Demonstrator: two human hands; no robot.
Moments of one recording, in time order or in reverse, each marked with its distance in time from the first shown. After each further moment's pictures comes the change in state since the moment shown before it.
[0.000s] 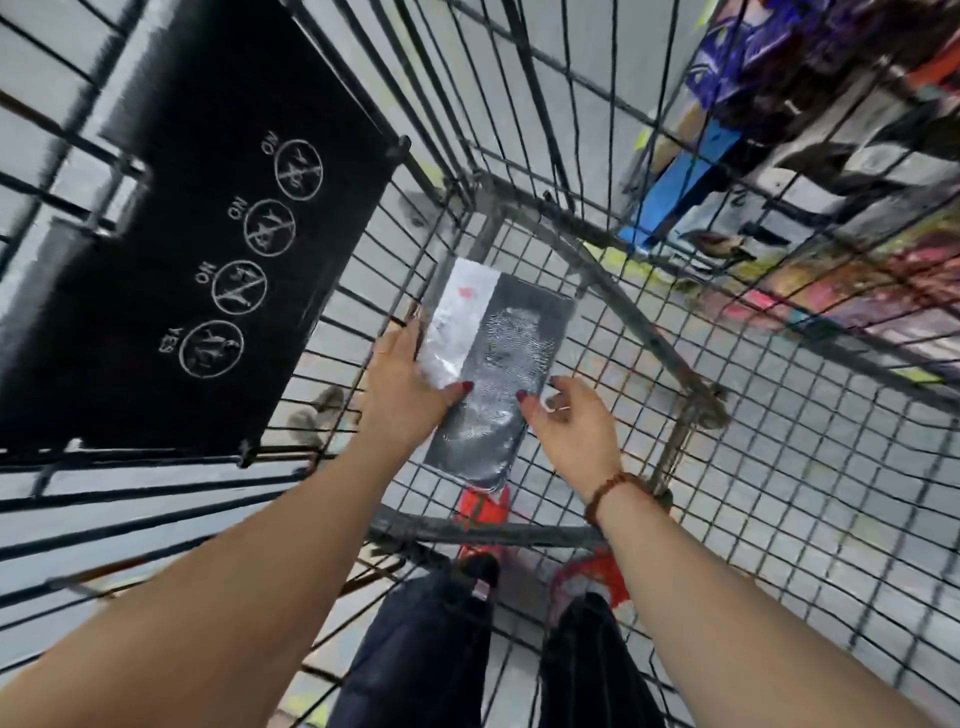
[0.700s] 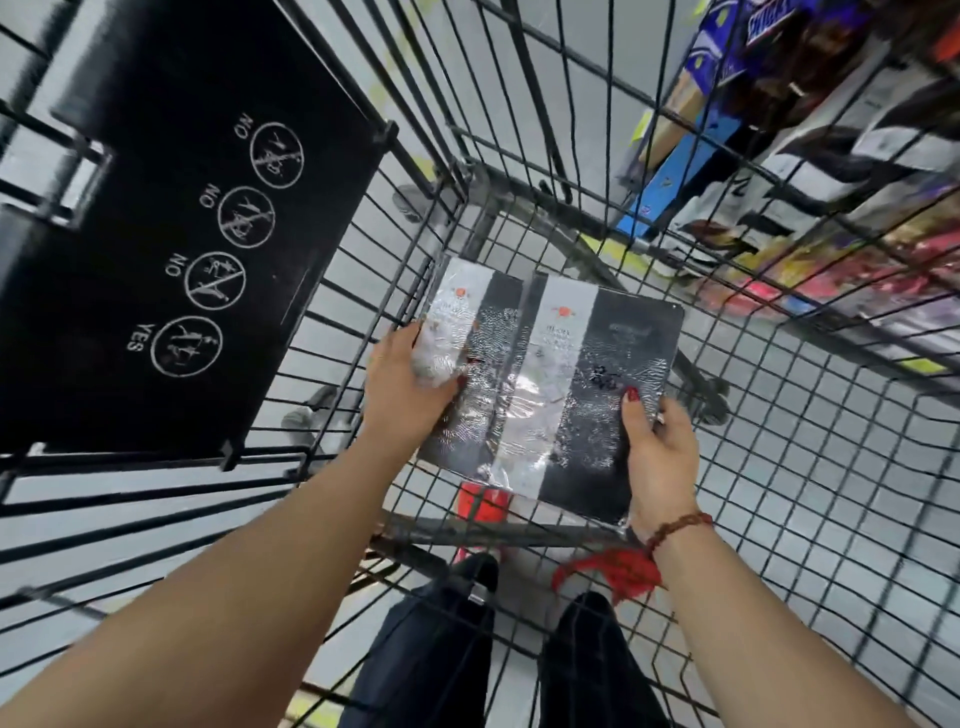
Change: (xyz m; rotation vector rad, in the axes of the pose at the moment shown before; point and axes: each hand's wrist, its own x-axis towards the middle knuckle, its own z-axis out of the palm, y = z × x) left_hand -0.004 0.006 0.009 -0.147 -0.027 -0.069; right_hand -0.008 0.042 -0.033 0.718 0.346 0.088
